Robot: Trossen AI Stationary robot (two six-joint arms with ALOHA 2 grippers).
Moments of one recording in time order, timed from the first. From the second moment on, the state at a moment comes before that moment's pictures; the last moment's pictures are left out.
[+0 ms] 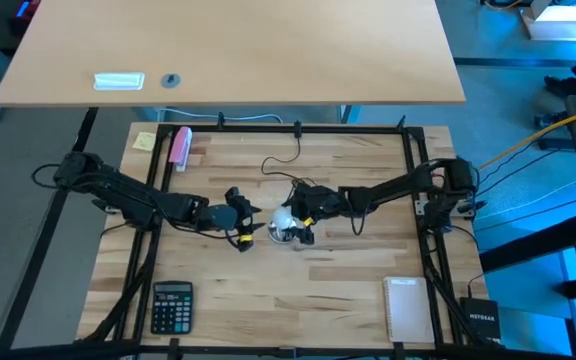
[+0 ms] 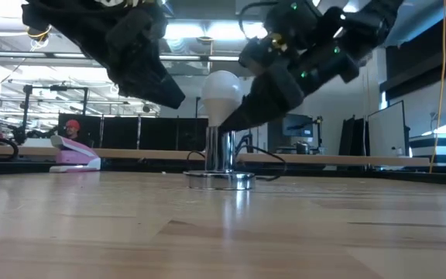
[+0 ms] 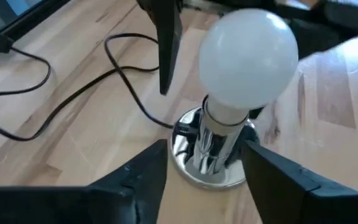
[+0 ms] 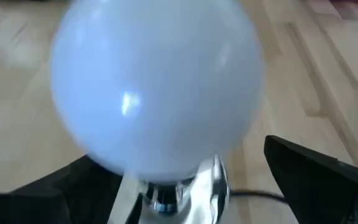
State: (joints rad) left arm -0.21 1.36 0.66 0.05 -0.45 -0.33; right arm 0.00 1.78 0.88 0.34 -0.03 -0.08
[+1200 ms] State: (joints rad) left arm -0.12 1.78 0.66 0.52 -0.29 -0.20; right arm 0.00 1.52 0.55 0.44 -0.03 -0.05
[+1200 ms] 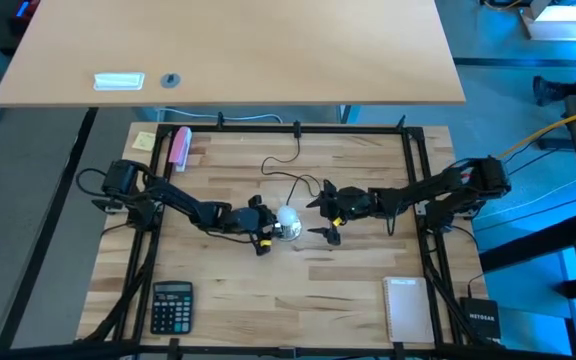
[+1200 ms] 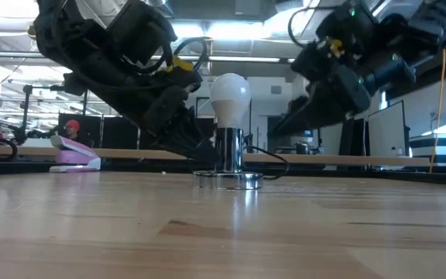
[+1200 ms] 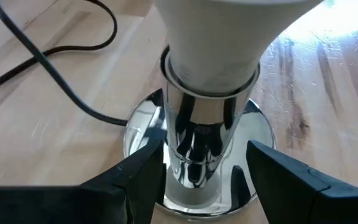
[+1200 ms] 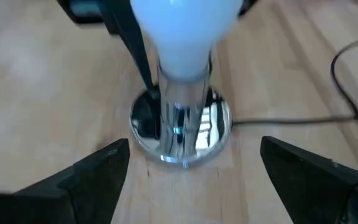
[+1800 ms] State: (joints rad) left arm -0.12 1.78 0.67 0.51 -0.29 -0.18; right arm 0.00 1.69 0.54 0.60 -0.04 0.00
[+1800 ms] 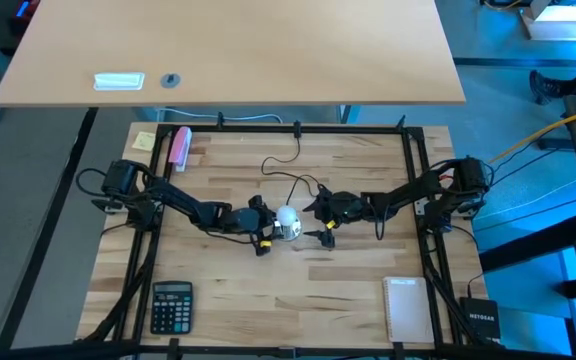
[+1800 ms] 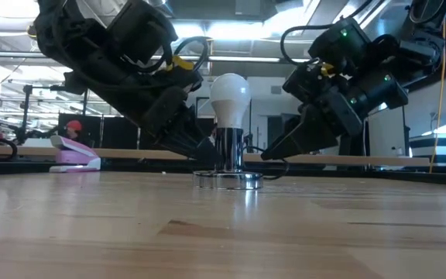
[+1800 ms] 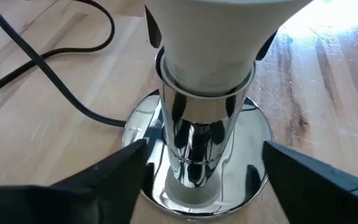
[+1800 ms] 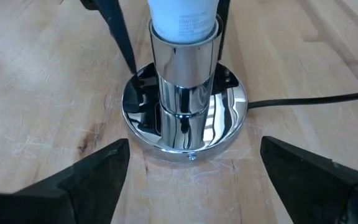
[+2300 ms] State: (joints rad) left arm -0.14 1.85 0.67 0.69 -0.30 -0.26; right arm 0.00 1.69 0.54 0.60 -0.04 -0.01
